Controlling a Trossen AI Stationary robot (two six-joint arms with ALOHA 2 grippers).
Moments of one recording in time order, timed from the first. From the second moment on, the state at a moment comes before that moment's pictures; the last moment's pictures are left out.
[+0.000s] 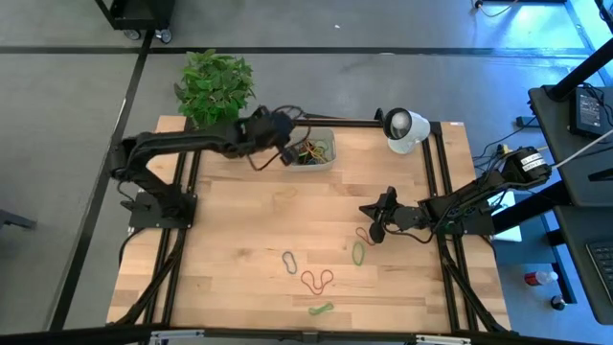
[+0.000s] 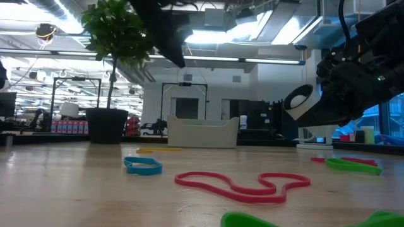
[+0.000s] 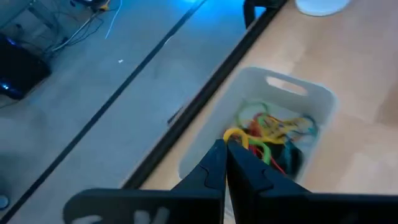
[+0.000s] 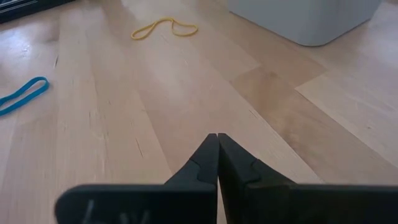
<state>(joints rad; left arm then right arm) 0.32 1.51 1.29 -0.53 -0.46 -0.07 0.31 1.28 0.15 0.58 0.58 0.54</state>
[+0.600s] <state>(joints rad) 0.46 1.89 1.37 -0.49 -0.31 -0.04 0.31 1.28 0.15 0.57 0.58 0.54</state>
